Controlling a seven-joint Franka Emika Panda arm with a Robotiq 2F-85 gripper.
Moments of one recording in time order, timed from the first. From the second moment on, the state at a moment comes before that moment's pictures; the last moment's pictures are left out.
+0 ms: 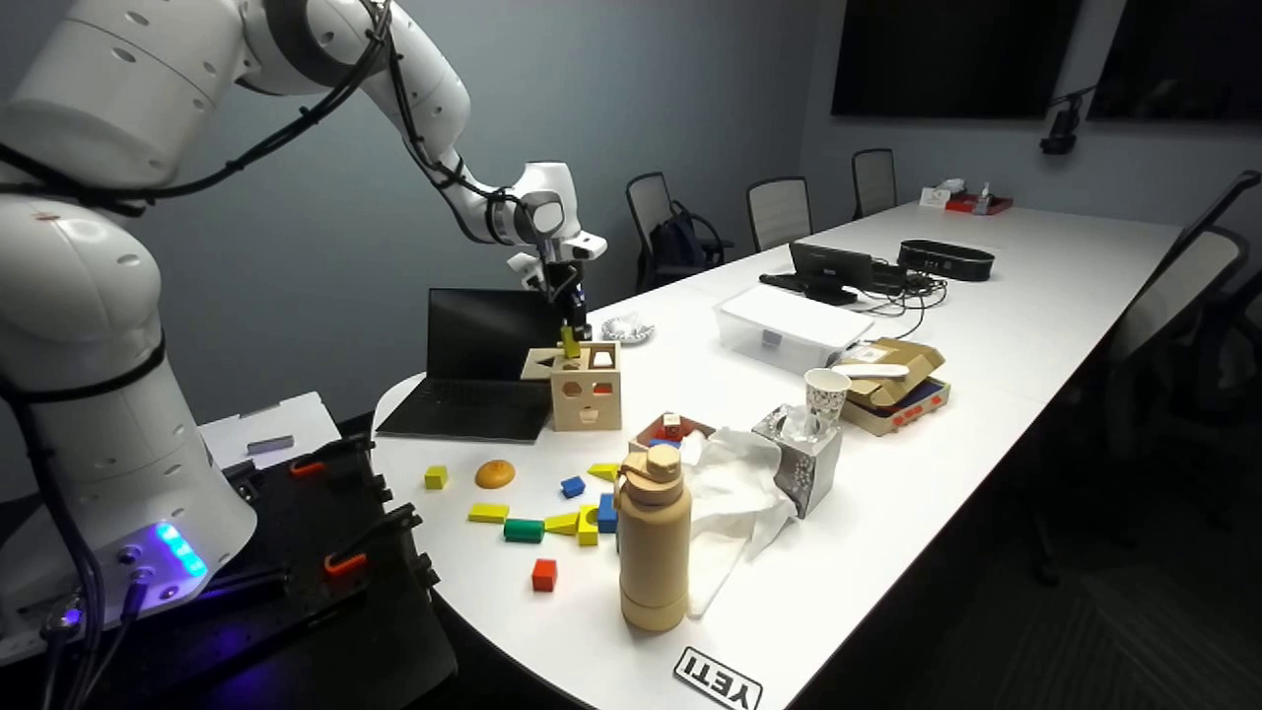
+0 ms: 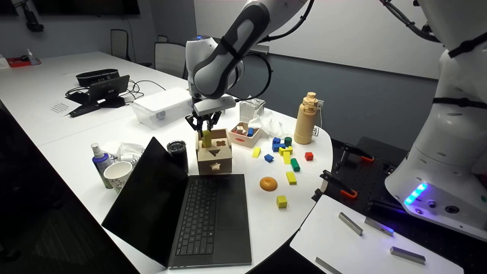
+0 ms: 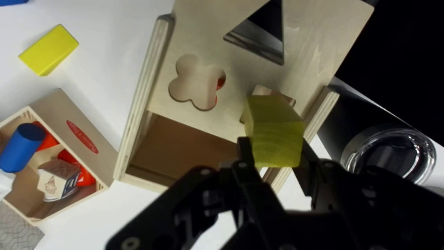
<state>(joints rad) 0.37 0.73 -0.11 -1.73 -0.01 2.57 0.58</state>
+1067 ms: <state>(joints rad) 0.36 0.75 -0.09 -1.71 0.03 2.56 0.68</state>
